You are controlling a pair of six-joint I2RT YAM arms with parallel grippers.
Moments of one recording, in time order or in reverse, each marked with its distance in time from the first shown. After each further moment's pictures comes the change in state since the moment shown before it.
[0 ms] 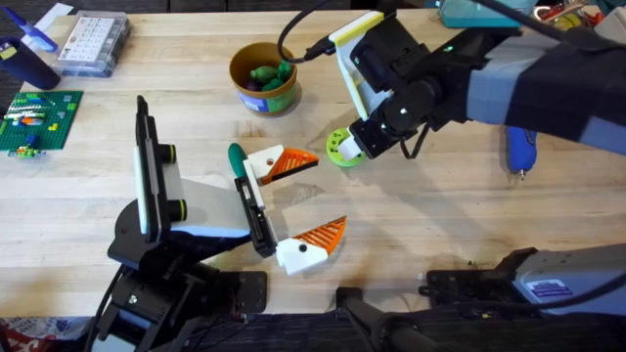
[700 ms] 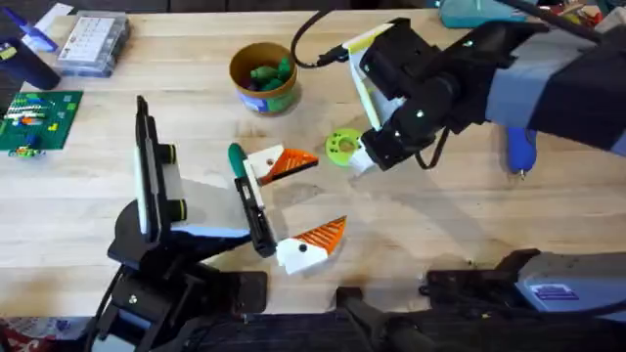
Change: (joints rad) left arm 0.000 0.000 0.000 0.000 0.000 0.000; right arm 0.000 -0.058 0.000 -0.179 -0.052 0.068
